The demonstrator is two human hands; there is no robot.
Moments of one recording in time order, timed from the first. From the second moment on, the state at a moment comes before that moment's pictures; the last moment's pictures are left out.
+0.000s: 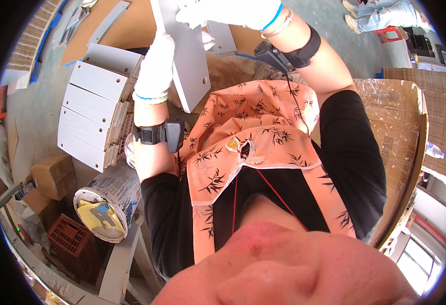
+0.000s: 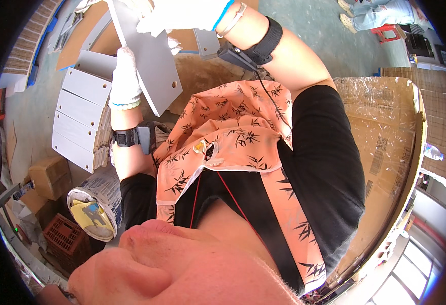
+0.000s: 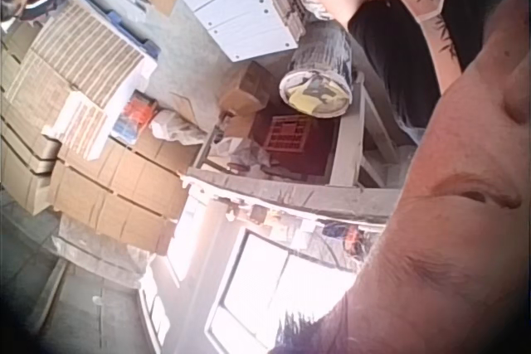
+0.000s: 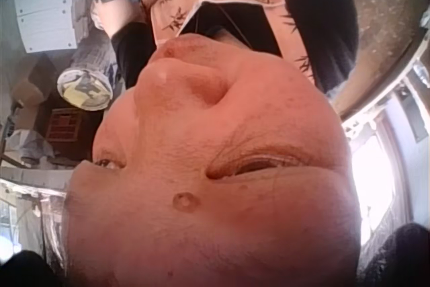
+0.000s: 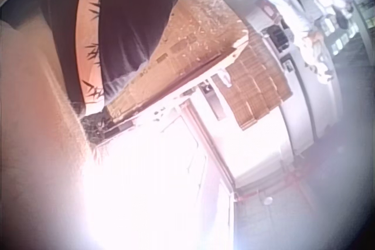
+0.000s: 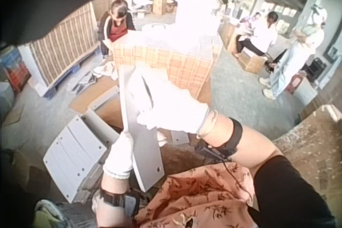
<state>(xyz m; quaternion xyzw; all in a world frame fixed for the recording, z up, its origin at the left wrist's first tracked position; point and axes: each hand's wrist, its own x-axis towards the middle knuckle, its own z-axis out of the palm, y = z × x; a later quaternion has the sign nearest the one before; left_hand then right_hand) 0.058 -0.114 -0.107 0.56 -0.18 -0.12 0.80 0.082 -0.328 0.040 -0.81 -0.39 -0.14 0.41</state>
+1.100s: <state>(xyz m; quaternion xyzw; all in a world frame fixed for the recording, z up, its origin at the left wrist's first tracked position) 0.046 -0.117 -0.089 0.74 -0.22 -0.07 0.63 0.078 -0.332 0.046 -0.70 -0.29 0.05 0.65</state>
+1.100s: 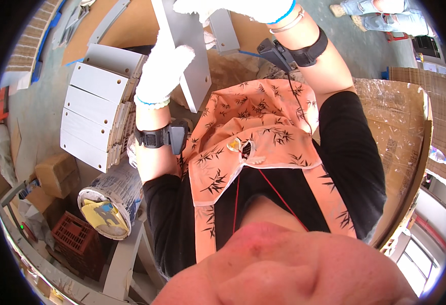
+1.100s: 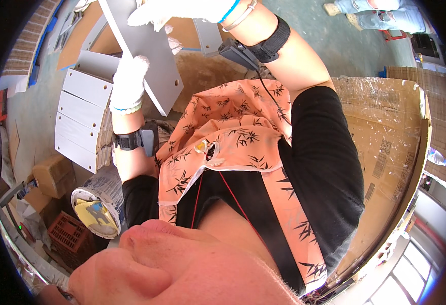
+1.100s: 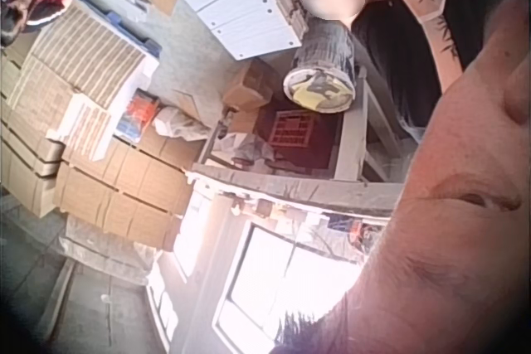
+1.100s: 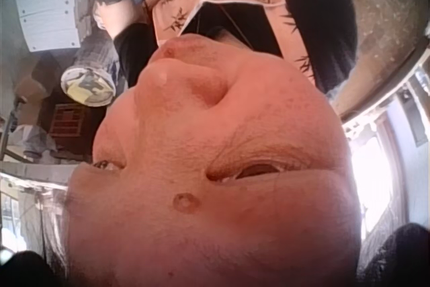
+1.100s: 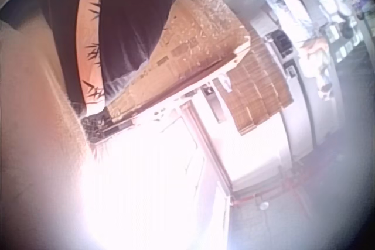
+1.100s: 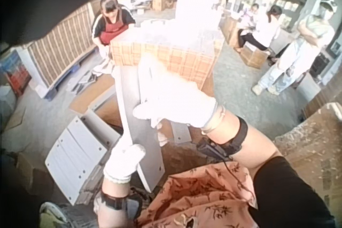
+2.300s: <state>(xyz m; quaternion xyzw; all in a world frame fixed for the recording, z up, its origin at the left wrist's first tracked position) 0.040 -0.157 -0.081 0.57 -0.18 -0.29 0.75 0.091 -0.382 -0.012 -0.71 -0.12 0.09 0.69</state>
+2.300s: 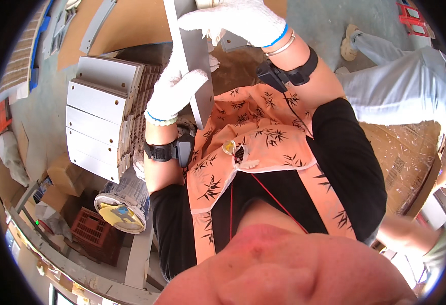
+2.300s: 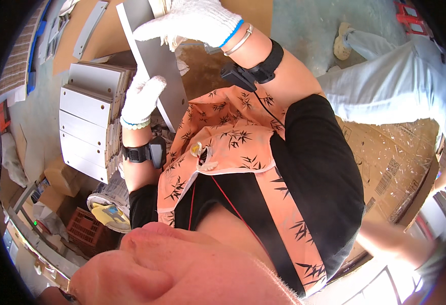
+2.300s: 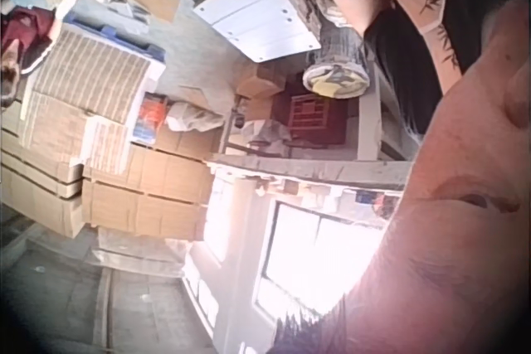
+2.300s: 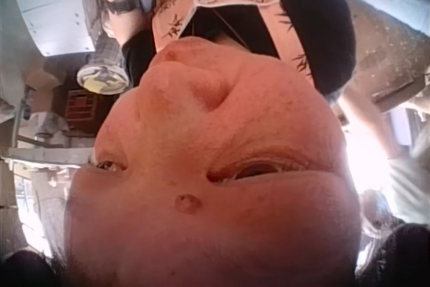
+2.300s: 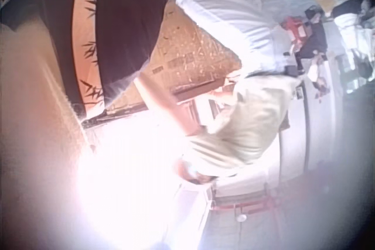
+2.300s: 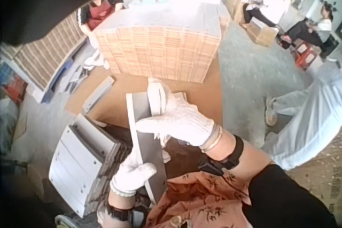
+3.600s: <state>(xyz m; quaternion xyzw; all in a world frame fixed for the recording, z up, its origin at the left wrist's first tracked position) 0.036 -0.156 -0.077 0.57 -0.16 -0.31 0.75 0.091 -0.379 -0.011 -0.71 -0.13 0.10 0.68</state>
